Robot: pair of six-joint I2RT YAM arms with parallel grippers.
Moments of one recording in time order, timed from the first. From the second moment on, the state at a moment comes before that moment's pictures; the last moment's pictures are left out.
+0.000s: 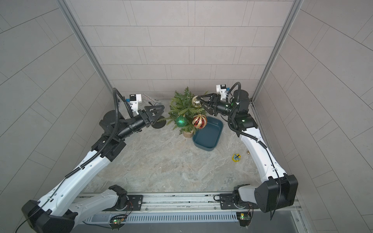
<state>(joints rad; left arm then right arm) -0.46 1.04 1.04 0.09 0.45 -1.08 0.14 1.30 1.29 -0.03 -0.88 1.24</state>
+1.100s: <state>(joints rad) -0.46 0.84 0.98 -0.19 0.37 -0.93 -0.09 1.02 0.99 -0.12 -0.78 1.15</state>
